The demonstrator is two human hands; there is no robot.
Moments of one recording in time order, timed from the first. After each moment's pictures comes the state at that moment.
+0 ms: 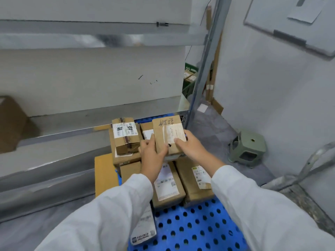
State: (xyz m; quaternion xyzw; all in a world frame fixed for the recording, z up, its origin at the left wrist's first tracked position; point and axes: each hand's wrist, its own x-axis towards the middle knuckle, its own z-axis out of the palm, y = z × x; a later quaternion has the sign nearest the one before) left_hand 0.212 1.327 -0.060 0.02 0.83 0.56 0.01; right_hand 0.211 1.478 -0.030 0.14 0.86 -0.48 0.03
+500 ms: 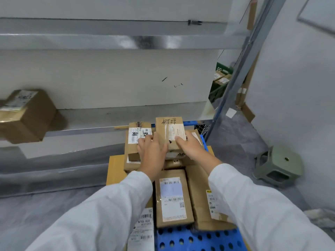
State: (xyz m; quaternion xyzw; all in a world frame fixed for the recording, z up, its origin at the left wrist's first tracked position) left_hand 0.136 1.315 -0.059 -0.05 0.96 0.27 -0.04; right_hand 0.108 1.460 -0.053 0.09 0.86 -0.48 0.12
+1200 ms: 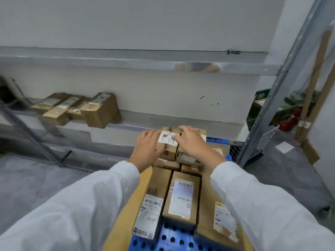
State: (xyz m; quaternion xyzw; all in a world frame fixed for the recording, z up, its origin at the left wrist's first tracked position) left_hand 0.200 1.253 0.004 -0.01 0.98 0.15 -0.14; right_hand 0.127 1.426 0.021 -0.21 0.91 -0.35 0.06
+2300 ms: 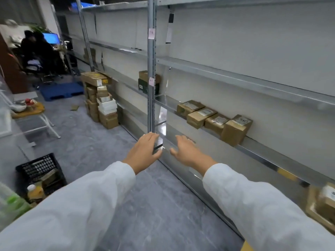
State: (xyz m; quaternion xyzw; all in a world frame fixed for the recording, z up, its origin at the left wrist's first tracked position) left_hand 0.602 0.794 0.044 -0.24 0.93 0.13 -0.25; right_hand 0.447 0.895 0.061 -0.52 0.84 -0.16 0.08
